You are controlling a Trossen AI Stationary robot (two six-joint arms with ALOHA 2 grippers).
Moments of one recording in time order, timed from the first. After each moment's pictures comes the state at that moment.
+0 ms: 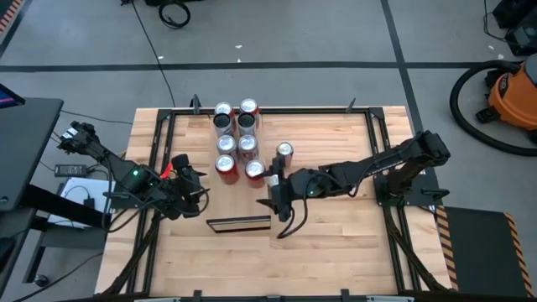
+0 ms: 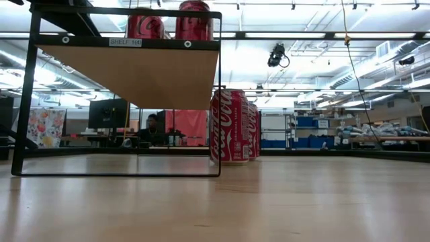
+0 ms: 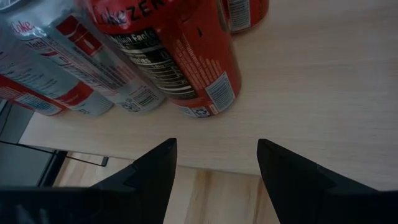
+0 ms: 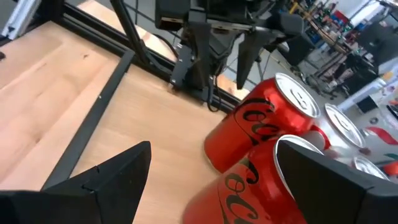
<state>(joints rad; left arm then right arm) -0.59 0.98 0.89 -0.97 -0.76 -0.50 0.25 1.63 1.27 -0.04 0.35 -0.42</state>
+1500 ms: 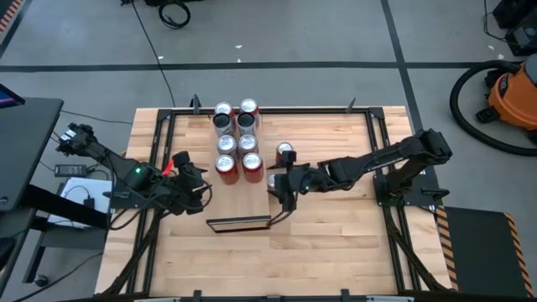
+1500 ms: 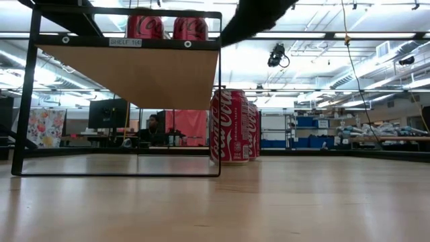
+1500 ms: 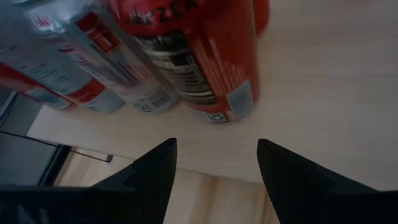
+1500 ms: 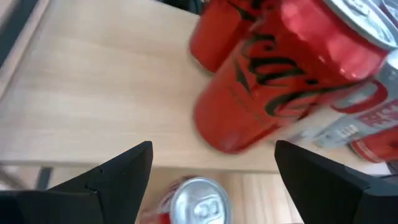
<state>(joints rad) -0.53 0.98 0.89 -0.96 -0.76 -0.50 0.20 1.59 1.20 -0.23 0.42 -0.18</state>
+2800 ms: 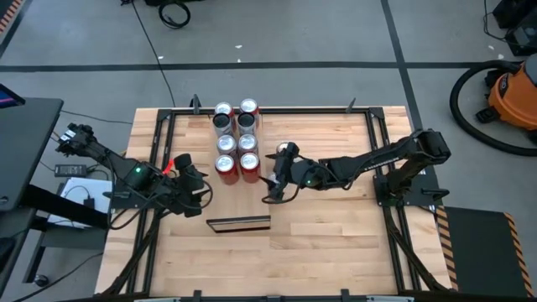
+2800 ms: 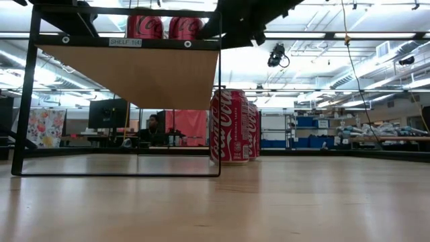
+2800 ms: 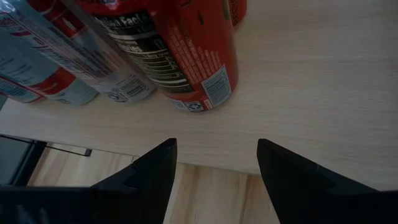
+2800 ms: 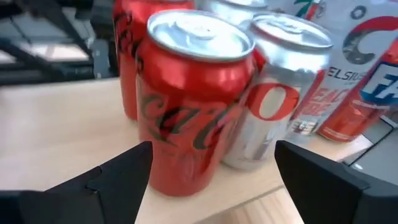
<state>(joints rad) -0.52 0.98 0.89 -0.95 -0.66 -0.50 0.16 1.61 1.11 0.08 0.54 0.07</state>
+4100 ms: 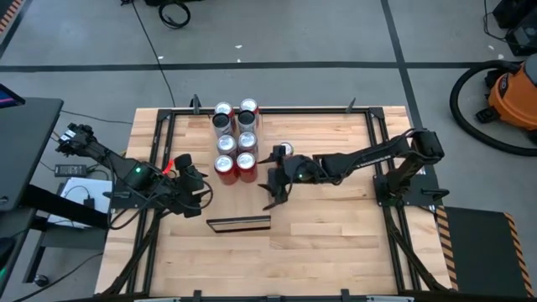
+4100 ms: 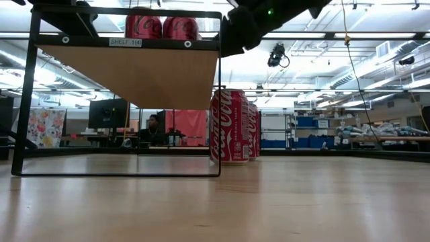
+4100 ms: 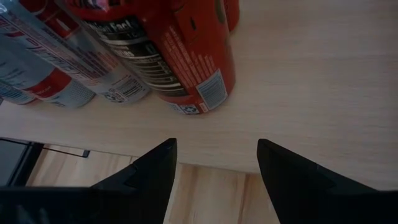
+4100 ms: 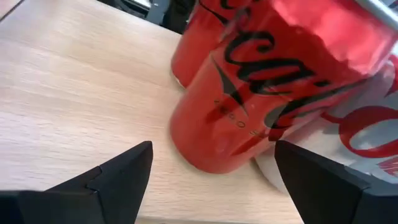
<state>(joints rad) -0.52 0.98 0.89 -0.95 -0.65 -0.49 0.09 1.66 1.11 0.08 0.28 -0.36</state>
